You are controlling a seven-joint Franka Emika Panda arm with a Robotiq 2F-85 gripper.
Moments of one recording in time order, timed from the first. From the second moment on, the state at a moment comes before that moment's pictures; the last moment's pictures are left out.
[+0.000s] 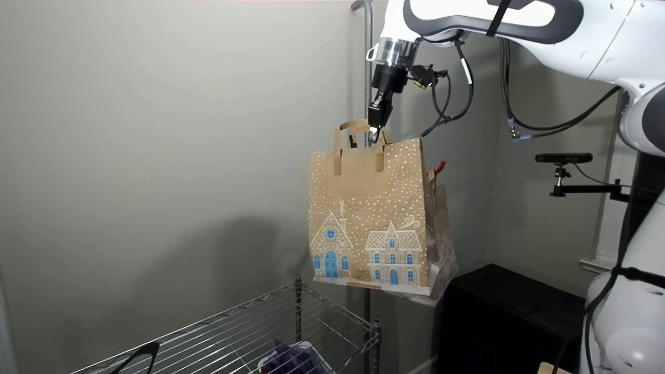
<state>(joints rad) 0.12 -0.26 0.06 -1.48 -0.07 1.53 -0.20</state>
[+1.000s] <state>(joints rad) 0.12 -0.19 -0.06 -1.45 0.01 1.62 -1.00</state>
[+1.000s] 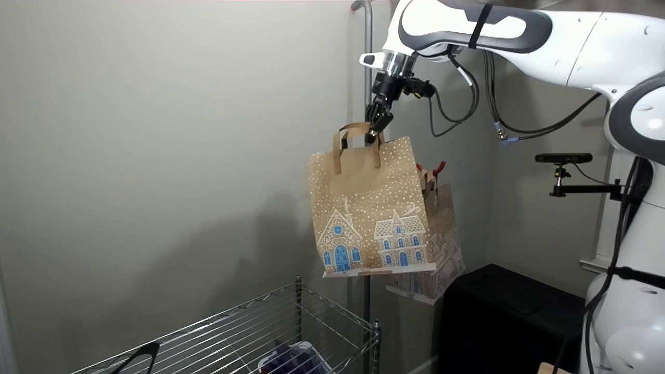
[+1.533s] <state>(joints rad) 0.09 -0.11 -0.08 -1.45 0.21 1.64 -1.03</state>
